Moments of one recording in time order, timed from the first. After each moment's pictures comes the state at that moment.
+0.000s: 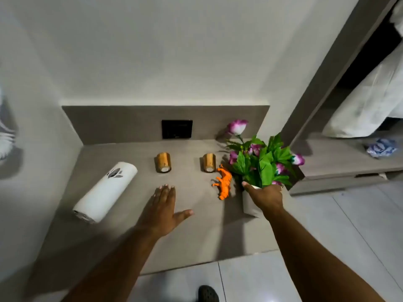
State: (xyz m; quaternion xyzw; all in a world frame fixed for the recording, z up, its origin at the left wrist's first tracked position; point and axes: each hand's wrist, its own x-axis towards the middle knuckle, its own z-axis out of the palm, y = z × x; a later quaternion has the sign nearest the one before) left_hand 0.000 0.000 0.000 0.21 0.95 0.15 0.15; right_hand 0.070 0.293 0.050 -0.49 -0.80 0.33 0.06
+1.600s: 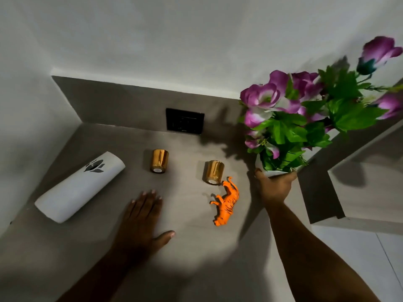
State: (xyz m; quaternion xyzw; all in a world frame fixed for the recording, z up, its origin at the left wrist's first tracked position) left_hand 0.000 0.017 -0.046 0.18 0.98 0.09 0.04; right_hand -0.081 0.382 -0.030 -0.37 -0.74 0.51 0.24
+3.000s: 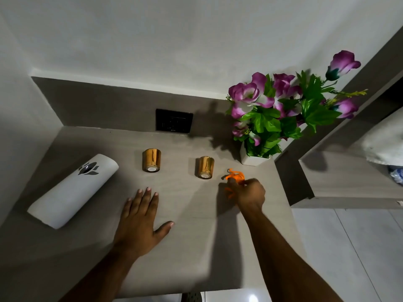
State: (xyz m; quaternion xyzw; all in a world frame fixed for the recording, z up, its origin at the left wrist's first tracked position) left_hand -0.009 0.008 -0.054 0.18 0.98 0.08 0.05; right_hand -0.021 0.302 0.024 -0.43 -0.83 0.35 0.04
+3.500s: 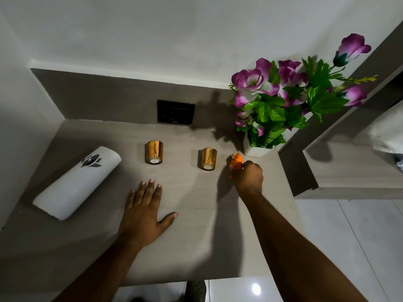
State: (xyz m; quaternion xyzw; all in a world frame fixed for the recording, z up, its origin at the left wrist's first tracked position) left_hand -0.009 0.009 -0.056 0.18 0.98 0.08 0.04; right_hand -0.039 0.297 0.030 -0.36 -0.89 0.26 0.04
